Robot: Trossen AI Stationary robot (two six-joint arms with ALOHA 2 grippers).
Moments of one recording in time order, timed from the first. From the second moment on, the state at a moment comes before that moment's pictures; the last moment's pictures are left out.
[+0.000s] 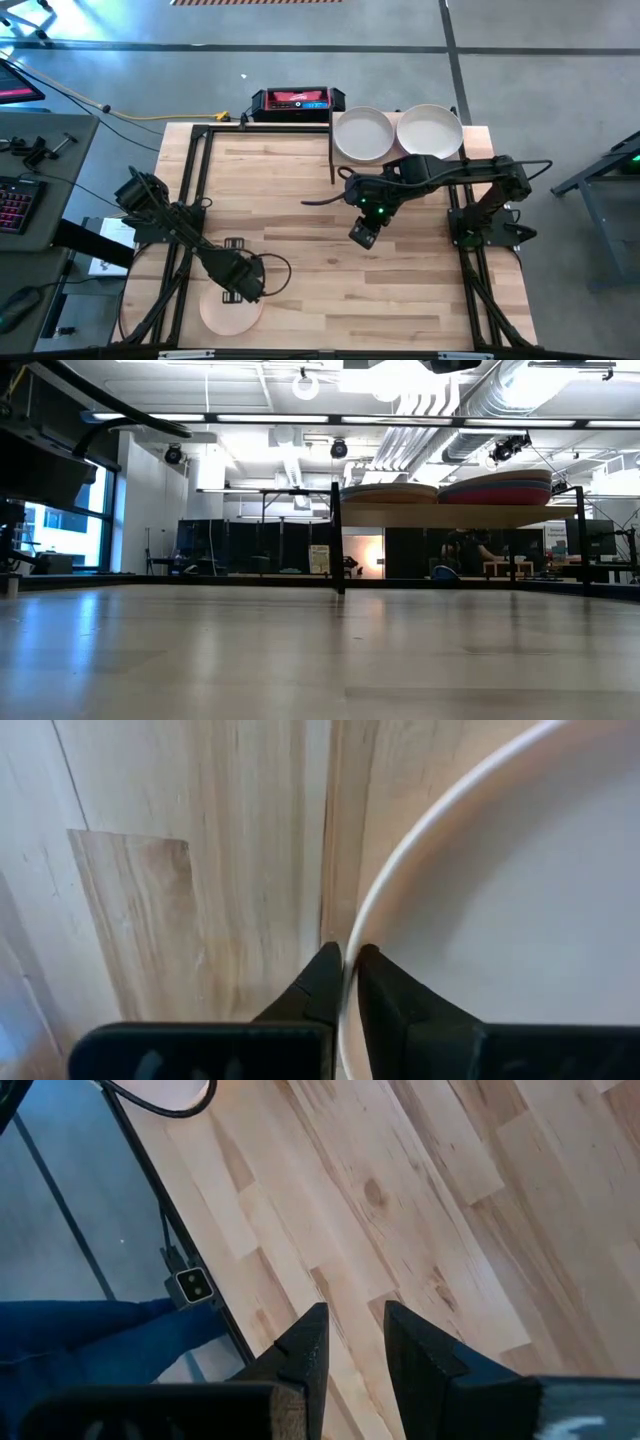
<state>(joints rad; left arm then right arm) -0.67 1.71 0.93 -0.93 -0.04 -0.73 0.13 1.68 1.81 -1.29 -0.23 0.73</state>
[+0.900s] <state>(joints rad) -0.58 1.49 0.98 -0.93 -0.04 -0.85 0.15 1.68 1.81 -1.30 -0.16 0.80</state>
